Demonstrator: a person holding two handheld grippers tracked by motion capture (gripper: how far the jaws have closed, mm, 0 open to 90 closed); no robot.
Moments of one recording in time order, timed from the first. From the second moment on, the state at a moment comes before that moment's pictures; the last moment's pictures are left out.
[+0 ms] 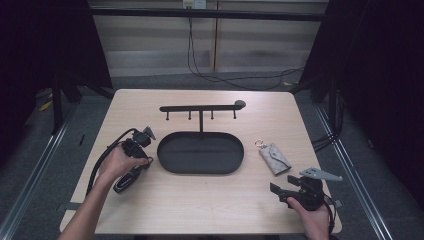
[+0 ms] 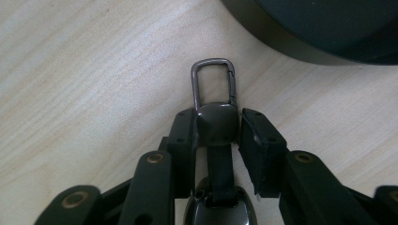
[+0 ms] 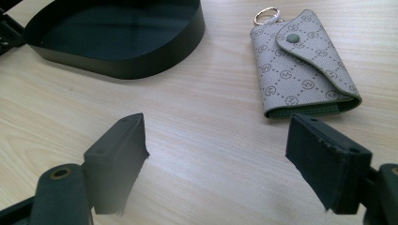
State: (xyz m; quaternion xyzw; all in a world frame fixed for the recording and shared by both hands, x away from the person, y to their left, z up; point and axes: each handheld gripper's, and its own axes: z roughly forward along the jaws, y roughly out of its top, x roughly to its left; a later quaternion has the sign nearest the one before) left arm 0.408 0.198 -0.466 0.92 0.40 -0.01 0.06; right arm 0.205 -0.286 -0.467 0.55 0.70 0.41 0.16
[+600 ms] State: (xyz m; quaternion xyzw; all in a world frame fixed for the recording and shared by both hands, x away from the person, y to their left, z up) left arm 0.409 0.189 -0.466 0.92 0.40 0.00 0.03; right arm 0.205 -0.283 -0.468 0.55 0.71 0.41 0.16
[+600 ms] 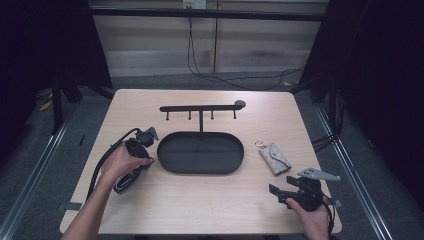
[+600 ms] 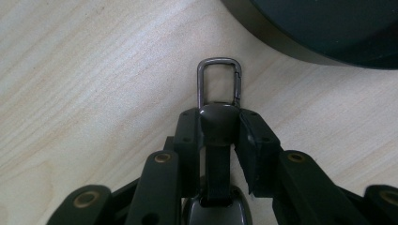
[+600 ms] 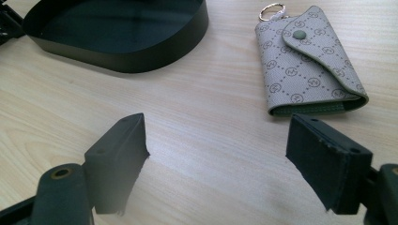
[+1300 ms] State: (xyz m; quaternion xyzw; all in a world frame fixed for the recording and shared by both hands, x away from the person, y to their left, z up) left arm 0.405 0.198 -0.448 0.91 0.42 -0.02 0.05; right arm 0.206 -0.282 -0.468 0.55 0.71 0.41 0.16
